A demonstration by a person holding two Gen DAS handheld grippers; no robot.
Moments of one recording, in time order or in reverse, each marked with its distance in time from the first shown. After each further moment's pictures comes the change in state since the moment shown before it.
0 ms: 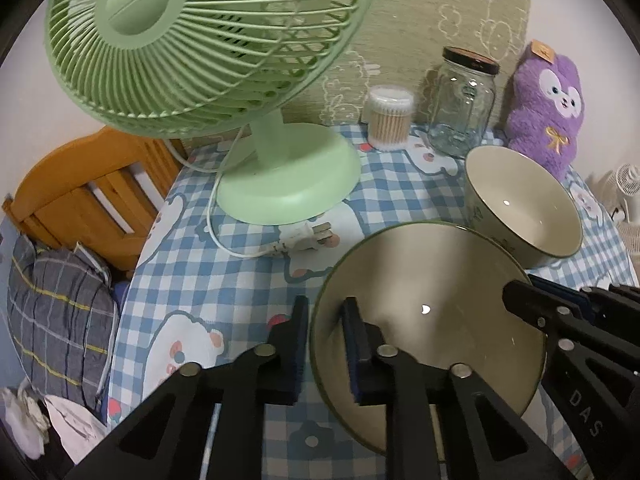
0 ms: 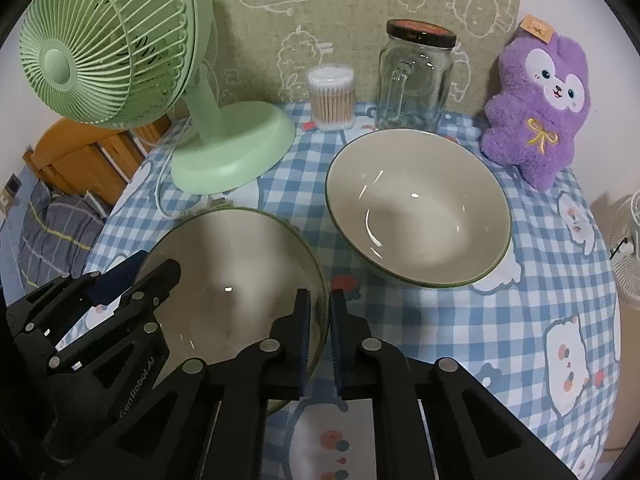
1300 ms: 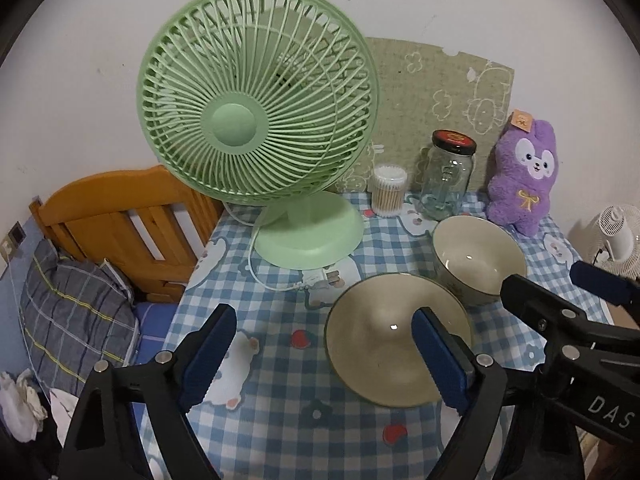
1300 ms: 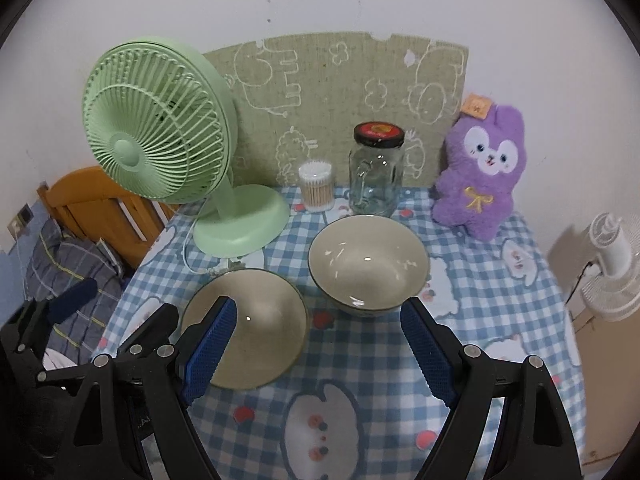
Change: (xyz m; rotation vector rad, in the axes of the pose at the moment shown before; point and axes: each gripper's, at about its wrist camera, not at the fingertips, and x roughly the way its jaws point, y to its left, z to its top) left arm -0.088 0.008 -0.003 -0.076 -0.184 0.027; right arm -0.096 -0.009 -0.011 0.037 -0.248 -0.007
